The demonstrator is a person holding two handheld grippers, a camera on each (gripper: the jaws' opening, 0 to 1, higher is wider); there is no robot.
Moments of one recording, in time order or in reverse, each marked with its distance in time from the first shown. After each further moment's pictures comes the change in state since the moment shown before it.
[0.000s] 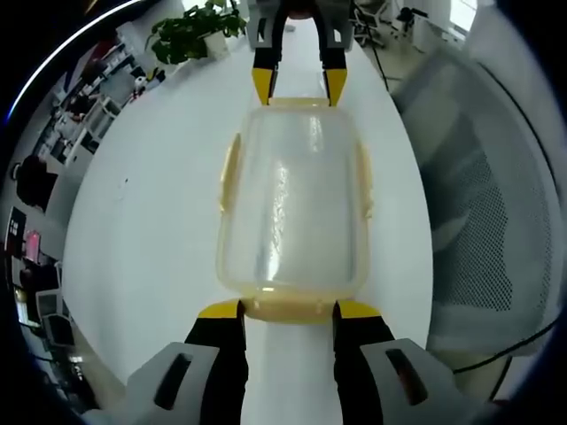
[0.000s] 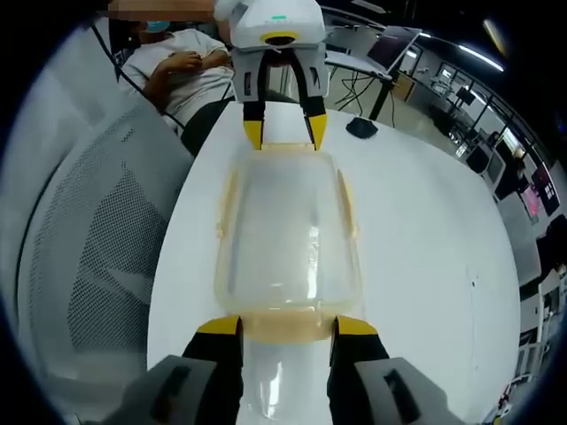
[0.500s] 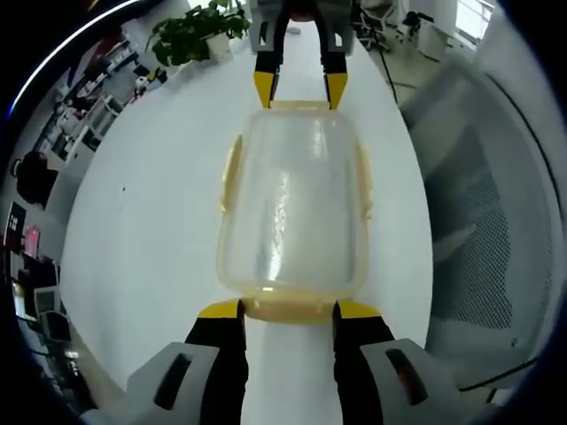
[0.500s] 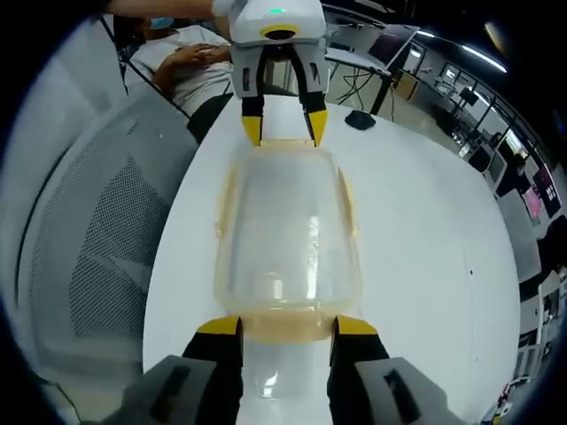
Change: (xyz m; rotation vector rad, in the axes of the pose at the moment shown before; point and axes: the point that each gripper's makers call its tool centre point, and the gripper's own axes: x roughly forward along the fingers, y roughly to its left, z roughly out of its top) left arm 0.013 -0.004 0.032 -0.028 -0.010 0.000; right arm -0.013 -0.003 -0.032 -0.008 0.009 0.014
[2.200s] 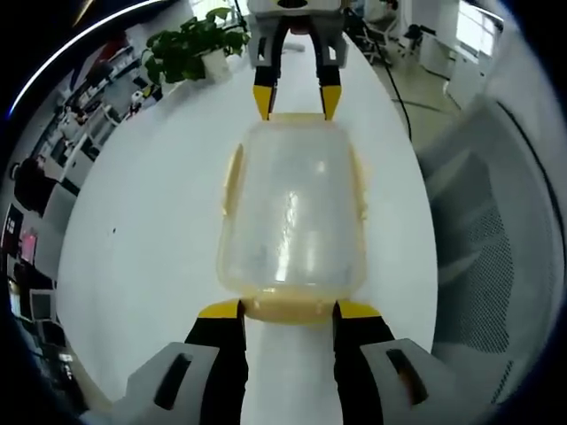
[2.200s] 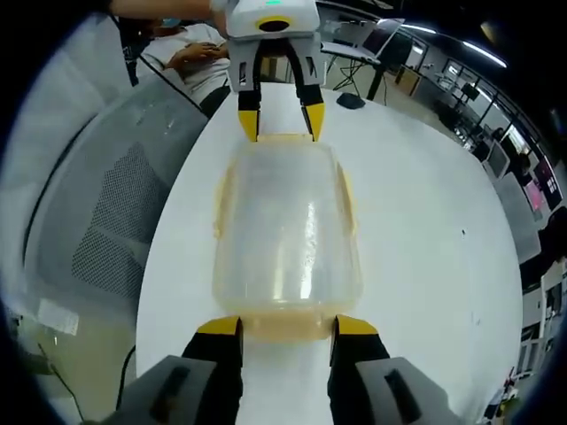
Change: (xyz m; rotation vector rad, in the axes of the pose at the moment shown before) left arm 0.031 0.002 0.087 -0.011 -0.063 -0.011; right arm -0.039 -0.013 -0.083 -0.002 0.018 0.023
